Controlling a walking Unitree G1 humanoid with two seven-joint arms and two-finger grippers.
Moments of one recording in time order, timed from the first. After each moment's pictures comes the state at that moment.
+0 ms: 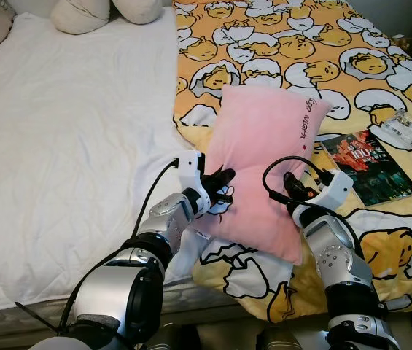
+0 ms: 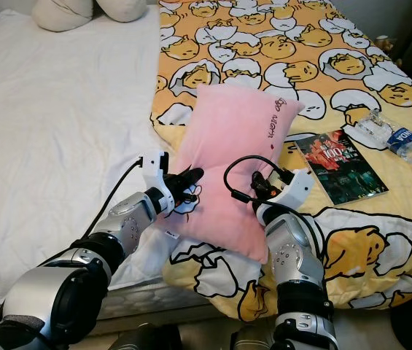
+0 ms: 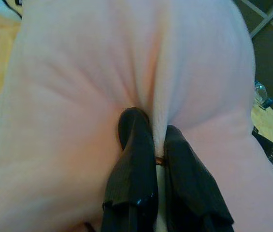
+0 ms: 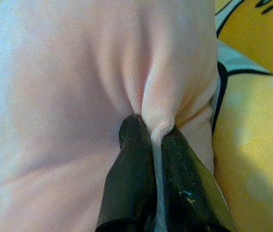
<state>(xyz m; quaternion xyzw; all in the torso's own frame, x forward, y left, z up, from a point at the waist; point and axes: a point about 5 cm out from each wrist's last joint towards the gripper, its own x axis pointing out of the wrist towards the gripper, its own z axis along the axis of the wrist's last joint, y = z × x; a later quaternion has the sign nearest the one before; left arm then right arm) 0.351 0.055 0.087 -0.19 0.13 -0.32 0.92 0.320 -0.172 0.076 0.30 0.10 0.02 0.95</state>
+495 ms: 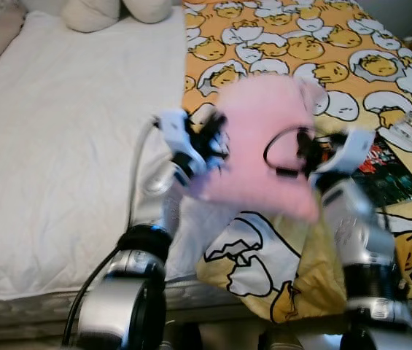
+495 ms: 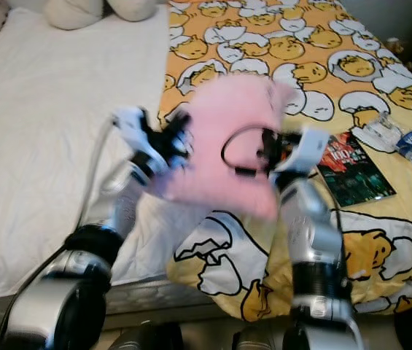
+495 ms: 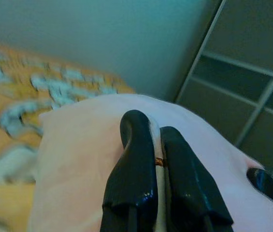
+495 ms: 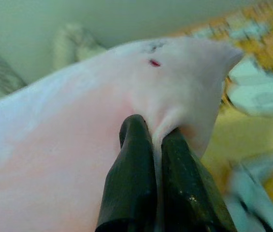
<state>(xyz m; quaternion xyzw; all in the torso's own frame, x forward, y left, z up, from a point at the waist) 0.363 0.074 0.177 -0.18 -0.12 -0.27 0.94 0.344 -0.184 0.169 0.16 -0.04 0.08 0.98</state>
